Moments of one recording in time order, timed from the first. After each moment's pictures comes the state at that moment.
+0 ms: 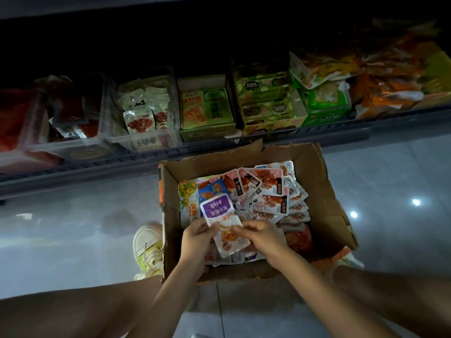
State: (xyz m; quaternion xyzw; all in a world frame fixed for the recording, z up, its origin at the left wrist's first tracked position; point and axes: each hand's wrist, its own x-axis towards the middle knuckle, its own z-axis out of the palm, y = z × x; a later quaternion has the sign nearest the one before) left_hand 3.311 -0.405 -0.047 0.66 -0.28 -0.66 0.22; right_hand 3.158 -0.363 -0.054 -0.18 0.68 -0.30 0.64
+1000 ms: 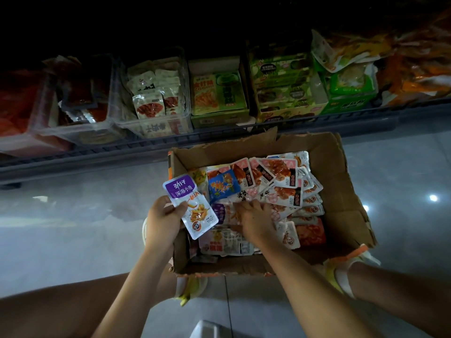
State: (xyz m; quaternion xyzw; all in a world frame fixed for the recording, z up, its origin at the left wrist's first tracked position) left_hand 3.370 -0.440 -0.023 0.73 -0.36 -0.52 0.27; right_hand 3.180 -0.388 -0.148 -0.67 0.70 0.04 0.24
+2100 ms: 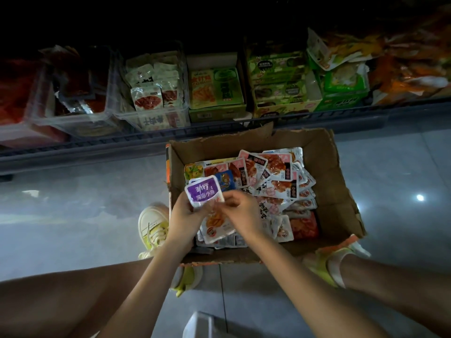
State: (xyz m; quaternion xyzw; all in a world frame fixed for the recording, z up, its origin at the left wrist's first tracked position) left_hand 3.341 -0.418 -0.027 0.63 -0.43 -0.59 0.26; right_hand 3.213 -0.387 -0.046 -0.39 0.68 -0.36 0.51
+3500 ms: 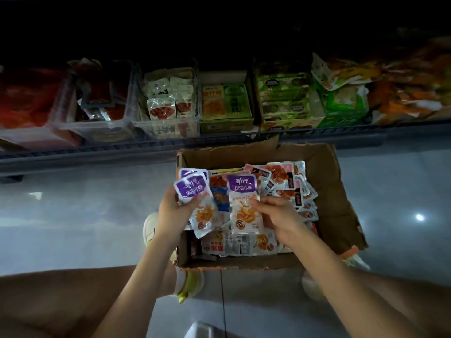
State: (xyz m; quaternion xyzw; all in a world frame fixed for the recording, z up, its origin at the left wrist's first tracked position) left_hand 3.366 -0.442 -0.009 0.65 -0.42 -0.55 0.30; right_hand 3.157 -0.387 -0.017 -0.13 0.66 -0.39 0.63
